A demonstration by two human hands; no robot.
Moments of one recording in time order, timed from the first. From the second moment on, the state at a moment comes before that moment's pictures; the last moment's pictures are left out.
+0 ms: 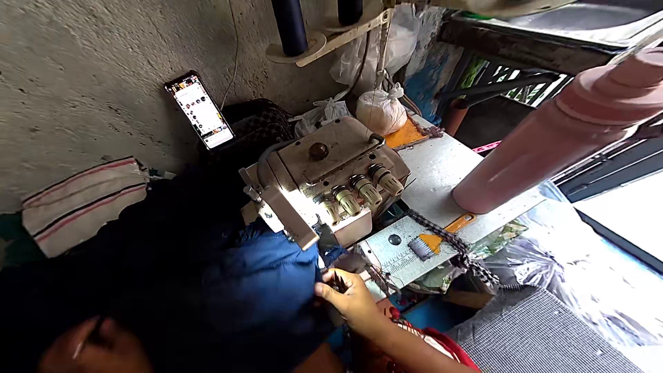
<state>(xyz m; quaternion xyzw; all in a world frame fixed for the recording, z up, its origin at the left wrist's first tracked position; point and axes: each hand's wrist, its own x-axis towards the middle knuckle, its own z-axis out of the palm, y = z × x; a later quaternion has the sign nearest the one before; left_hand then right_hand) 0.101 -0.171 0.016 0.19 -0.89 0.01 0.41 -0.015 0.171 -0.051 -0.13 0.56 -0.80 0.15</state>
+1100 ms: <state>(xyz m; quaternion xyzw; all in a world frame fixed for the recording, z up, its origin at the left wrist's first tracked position) 0.076 0.037 0.026 0.06 -0.98 -0.13 0.11 0.056 0.188 -0.051 -0.29 0.65 -0.70 0.05</state>
